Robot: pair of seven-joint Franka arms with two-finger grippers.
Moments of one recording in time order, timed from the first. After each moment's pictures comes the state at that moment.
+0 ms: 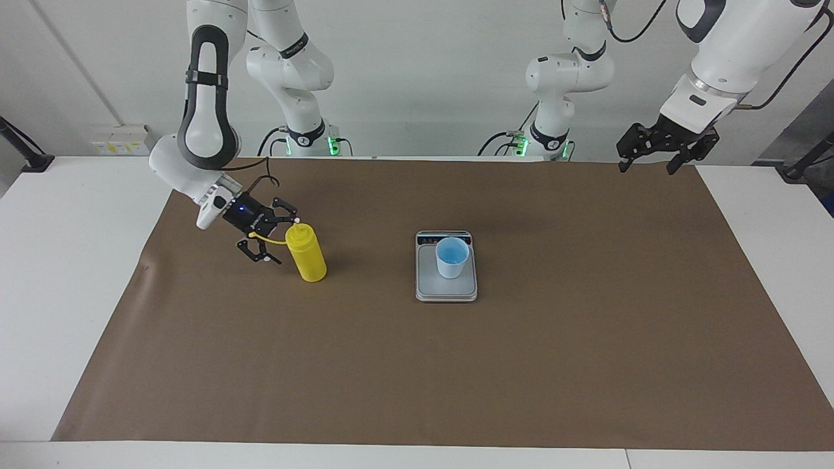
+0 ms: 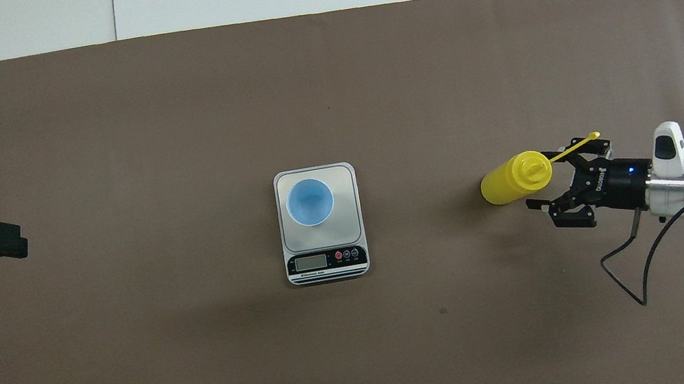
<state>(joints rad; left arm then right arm) 0.03 -0.04 -0.12 -1.58 -0.03 1.48 -0.01 -0.19 0.02 0.06 -2.38 1.21 2.20 -1.91</state>
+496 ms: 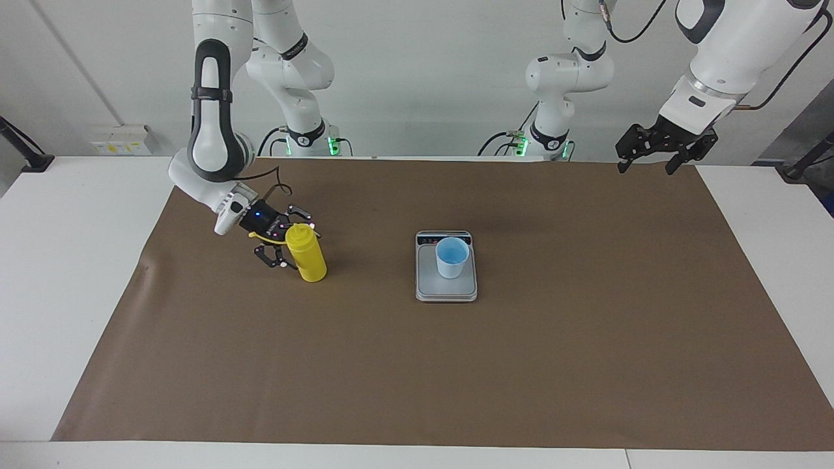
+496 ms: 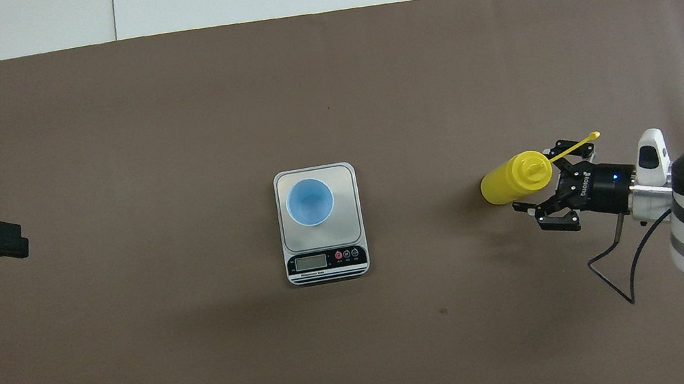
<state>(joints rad) 0.03 -0.04 -0.13 -1.59 -0.03 1.48 -0.02 -0.13 0.07 0.06 -2.39 1.40 2.22 -2.07</state>
